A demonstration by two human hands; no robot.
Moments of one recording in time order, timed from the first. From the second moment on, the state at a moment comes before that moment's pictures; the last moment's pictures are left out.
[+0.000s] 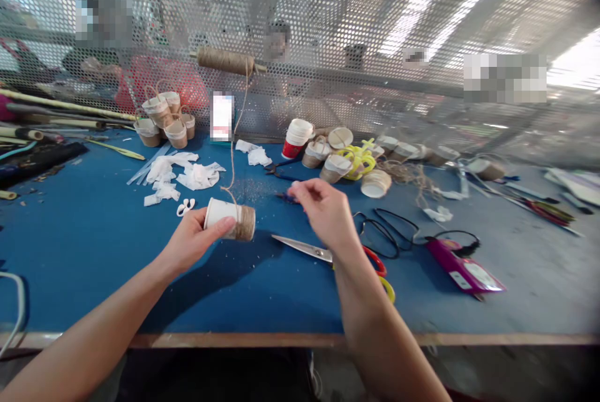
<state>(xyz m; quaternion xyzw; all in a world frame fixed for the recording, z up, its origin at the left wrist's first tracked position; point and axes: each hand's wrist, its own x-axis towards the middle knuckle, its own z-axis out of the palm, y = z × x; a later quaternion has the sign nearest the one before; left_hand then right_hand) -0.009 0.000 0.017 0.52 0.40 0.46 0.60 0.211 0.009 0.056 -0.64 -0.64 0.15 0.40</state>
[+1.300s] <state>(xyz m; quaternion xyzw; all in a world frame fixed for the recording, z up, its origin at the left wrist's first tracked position) -0.001 0.001 0.018 0.60 0.51 0.50 0.35 0.192 -0.028 0.067 -0.60 -0.61 0.39 0.35</state>
